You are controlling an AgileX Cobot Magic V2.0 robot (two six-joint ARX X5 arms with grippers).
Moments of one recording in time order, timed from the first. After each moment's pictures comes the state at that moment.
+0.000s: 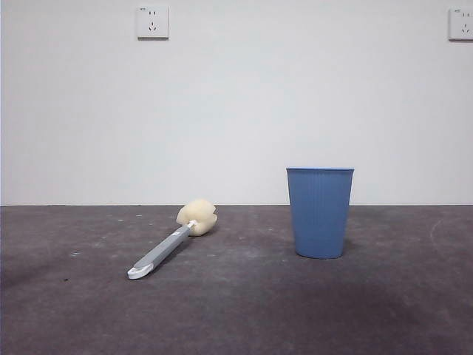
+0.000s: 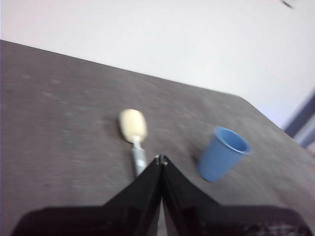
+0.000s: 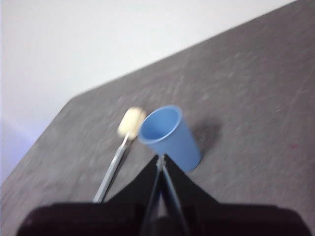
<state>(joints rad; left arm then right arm) -0.01 0.15 0.43 -0.42 0.46 -0.34 0.02 0.22 0.49 -0.50 -0.39 0.39</state>
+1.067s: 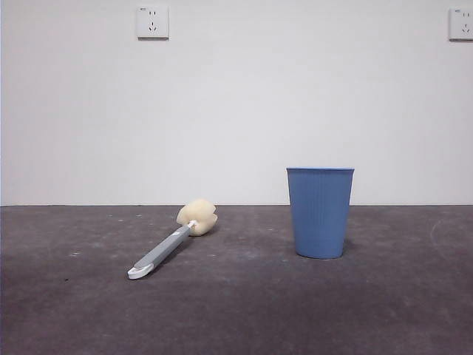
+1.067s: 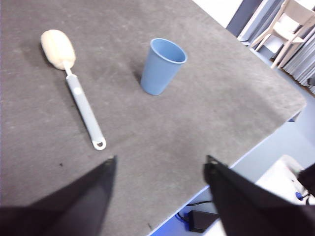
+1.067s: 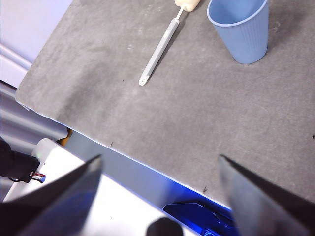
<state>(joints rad) -0.01 0.39 0.71 -0.89 0.72 -0.01 0.05 0.54 0.86 -1.11 -0.67 0.00</state>
